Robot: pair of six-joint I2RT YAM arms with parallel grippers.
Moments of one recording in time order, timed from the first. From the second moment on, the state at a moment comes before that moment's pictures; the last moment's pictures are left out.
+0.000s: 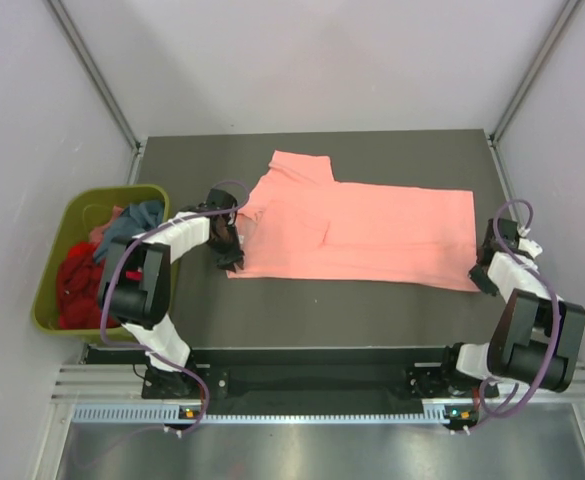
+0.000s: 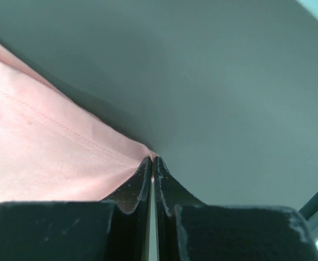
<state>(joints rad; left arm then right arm) -0.23 1.72 1.04 -0.62 0.05 -0.51 -0.32 1.30 0.65 -0.48 0.37 0.58</state>
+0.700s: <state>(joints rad) -0.20 1.58 1.24 -0.73 -0.01 -0.45 -0.31 1.14 0.80 -0.61 0.23 0.51</state>
